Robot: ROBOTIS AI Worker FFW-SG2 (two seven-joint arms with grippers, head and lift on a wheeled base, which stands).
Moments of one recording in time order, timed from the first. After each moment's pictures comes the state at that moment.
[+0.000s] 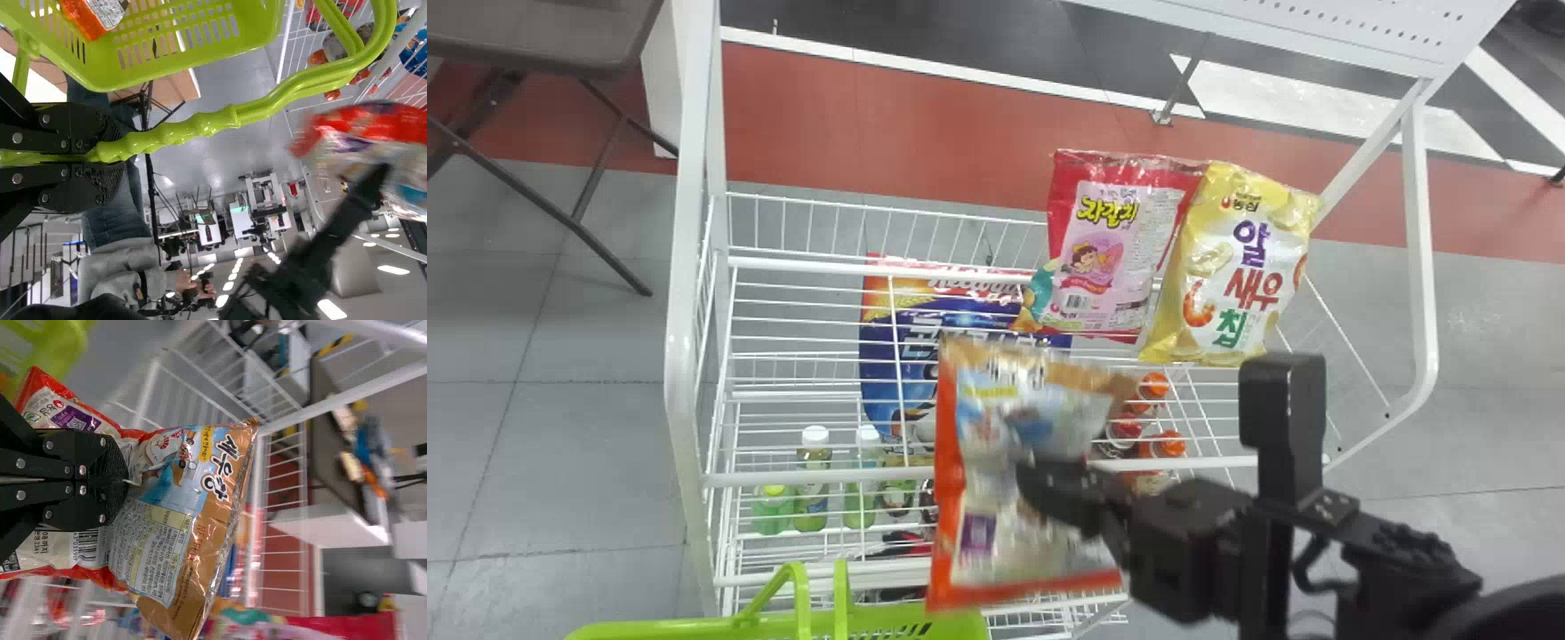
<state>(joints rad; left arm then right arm) 0.68 0.03 -0.09 -2.44 0.19 1.54 -1.04 0.63 -0.18 -0.30 -2.77 -0.30 1.43 0.46</state>
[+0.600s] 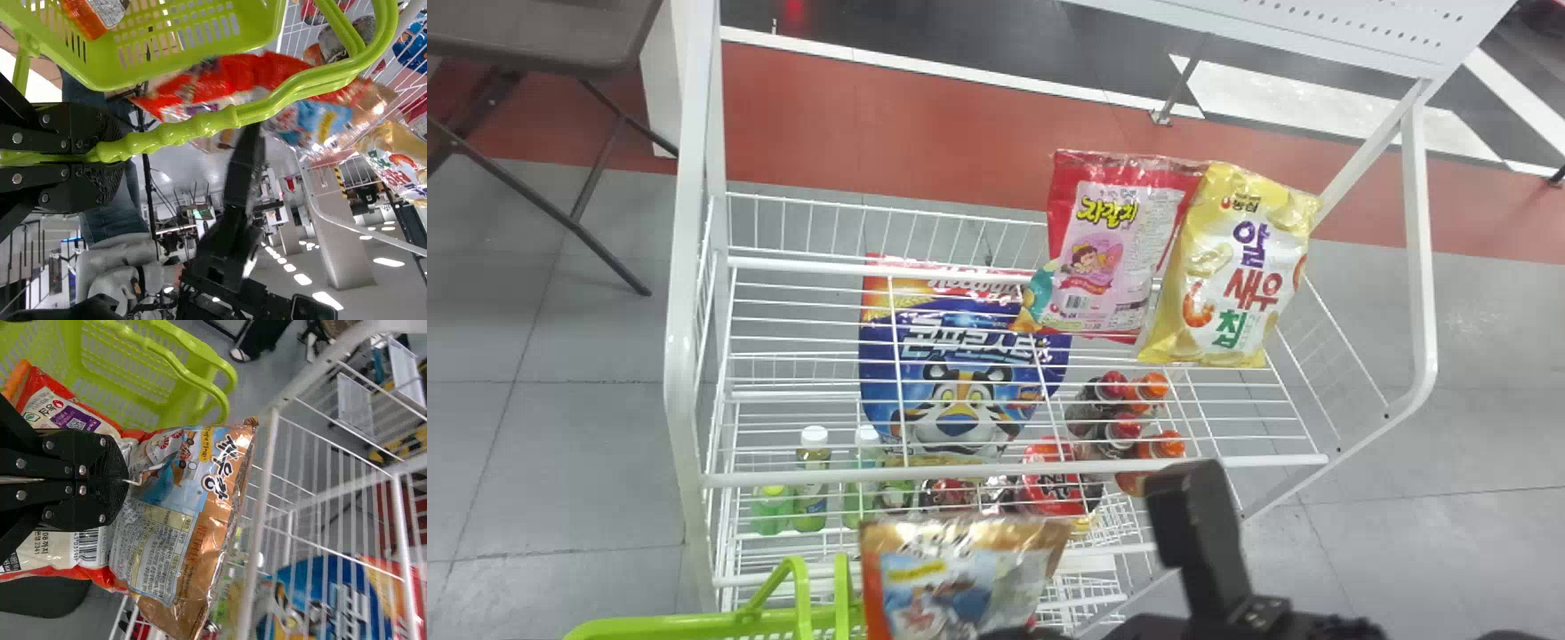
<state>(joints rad) 0.68 0.03 -0.09 -2.44 0.20 1.53 -1.05 0.71 -0.21 -0.08 -2.78 -0.24 1.57 0.42</state>
